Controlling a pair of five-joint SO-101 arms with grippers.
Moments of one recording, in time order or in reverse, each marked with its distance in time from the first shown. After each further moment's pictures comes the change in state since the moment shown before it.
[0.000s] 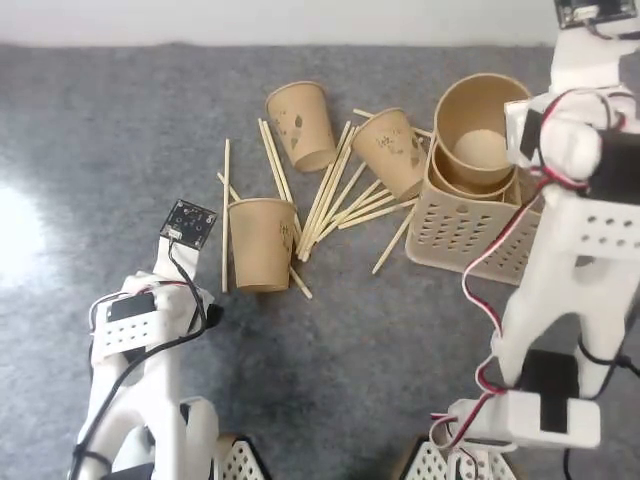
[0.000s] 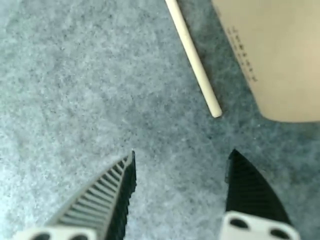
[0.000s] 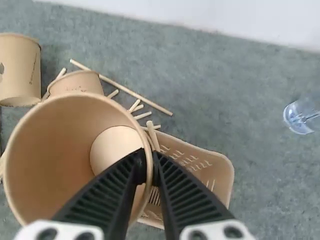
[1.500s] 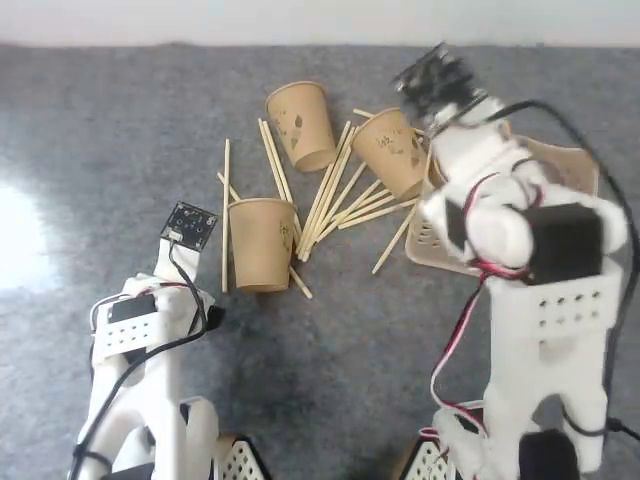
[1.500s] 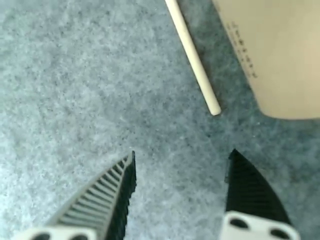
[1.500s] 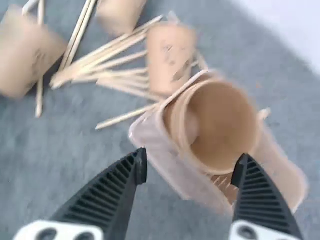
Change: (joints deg) left arm 0.0 0.0 0.7 -0.3 0.0; right arm -17.7 -24.9 33.4 0.0 14.7
